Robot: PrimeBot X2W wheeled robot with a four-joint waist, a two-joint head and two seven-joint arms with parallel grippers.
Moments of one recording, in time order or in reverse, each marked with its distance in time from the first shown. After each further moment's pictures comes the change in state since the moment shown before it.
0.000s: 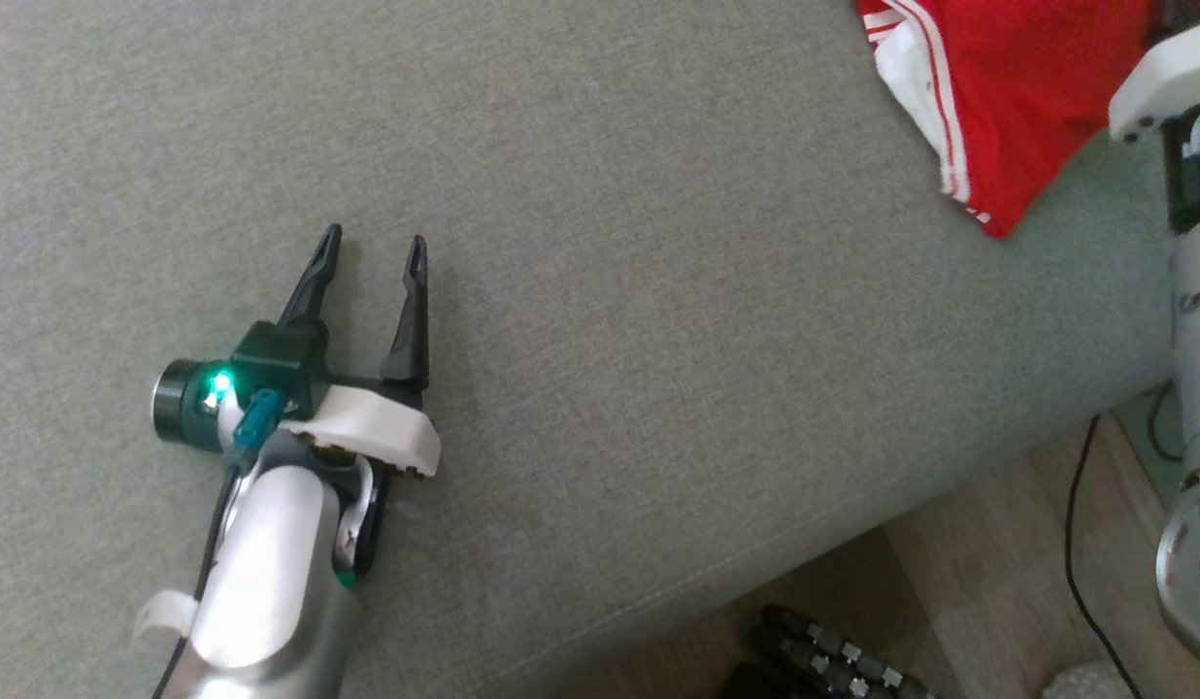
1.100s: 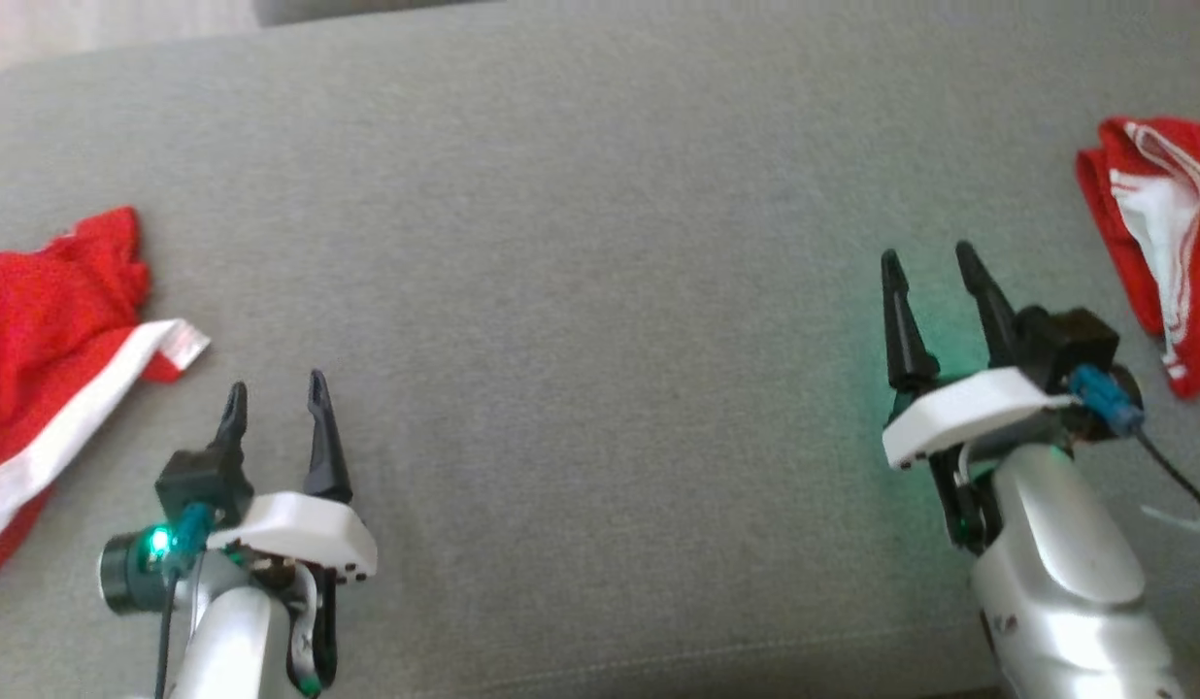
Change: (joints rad) left arm 0.183 -0.007 0.133 0.035 -0.083 0.105 0.005; right arm 0.600 0.140 0.353 -0.357 0.433 0.000 -0.005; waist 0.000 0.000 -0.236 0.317
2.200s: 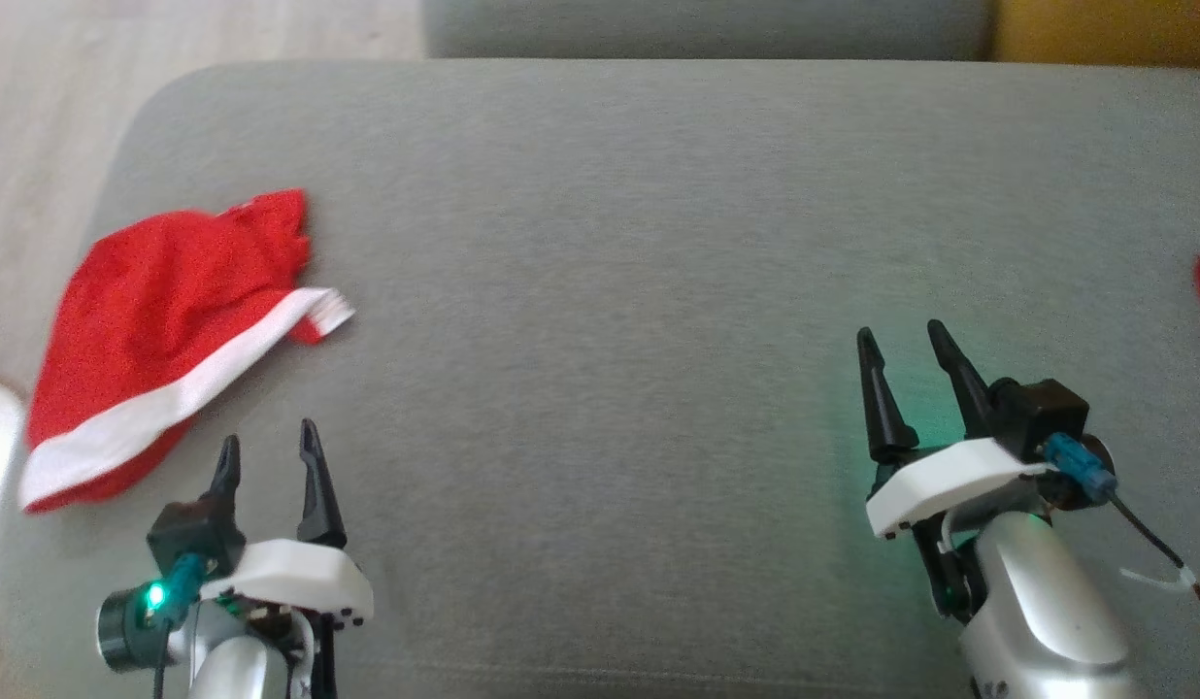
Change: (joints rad) left arm 0.099 -0.002 0.002 -0.049 -0.036 0.030 0.000; right arm 0.120 0.000 0.054 -0.018 0.050 0.000 0.000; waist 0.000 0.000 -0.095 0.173
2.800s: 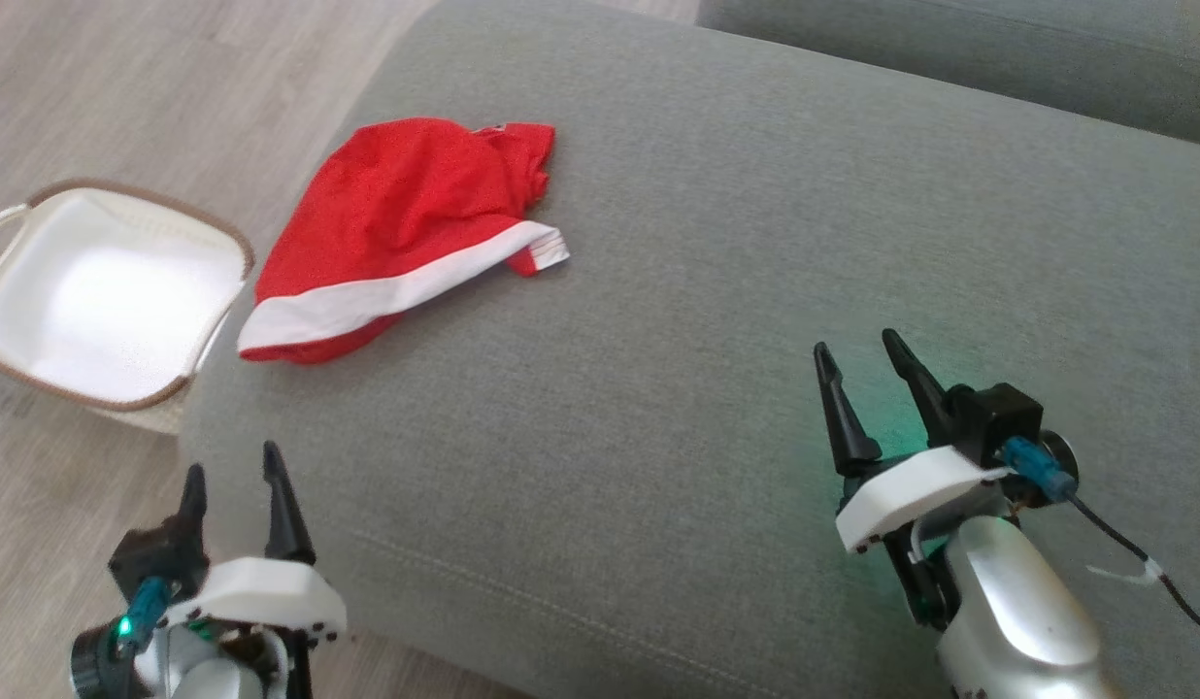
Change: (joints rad) left arm 0.026 -0.001 0.051 -0.002 -0.040 0.017 0.000; right arm -0.006 0.000 0.083 0.014 0.002 0.000 0.000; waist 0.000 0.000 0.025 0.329
